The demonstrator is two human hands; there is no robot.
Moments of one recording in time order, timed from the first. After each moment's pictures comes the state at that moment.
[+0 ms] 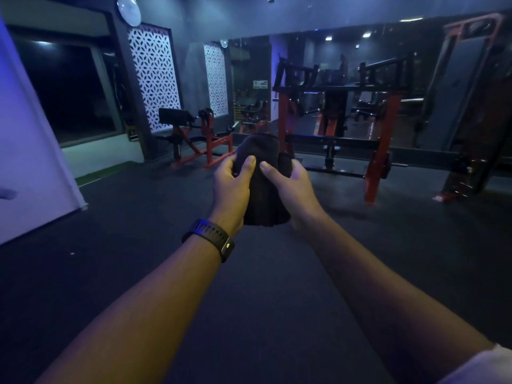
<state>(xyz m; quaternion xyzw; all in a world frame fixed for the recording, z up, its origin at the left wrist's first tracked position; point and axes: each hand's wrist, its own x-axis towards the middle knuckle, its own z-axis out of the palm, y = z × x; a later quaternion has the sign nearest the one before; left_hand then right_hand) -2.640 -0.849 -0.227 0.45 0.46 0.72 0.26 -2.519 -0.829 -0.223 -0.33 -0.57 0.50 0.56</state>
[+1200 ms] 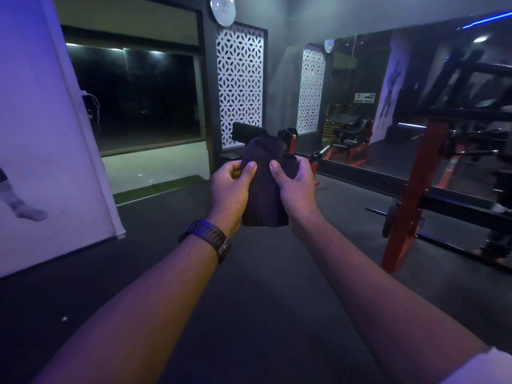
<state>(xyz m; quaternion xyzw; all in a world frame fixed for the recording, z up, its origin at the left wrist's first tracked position) -3.198 0.162 -0.209 0.34 0.55 0.76 0.09 -3.106 0.230 -0.208 -0.21 -0.60 0.54 0.56</state>
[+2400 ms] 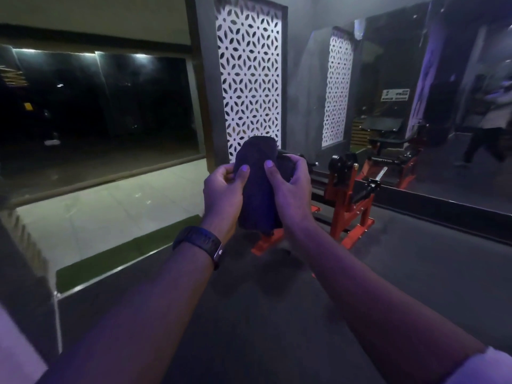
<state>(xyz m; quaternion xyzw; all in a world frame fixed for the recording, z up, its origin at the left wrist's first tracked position) -4.135 0.966 -0.190 0.34 0.59 0.73 0.09 -4.037 1.030 -0.195 -0.19 -0.59 0.50 0.60</state>
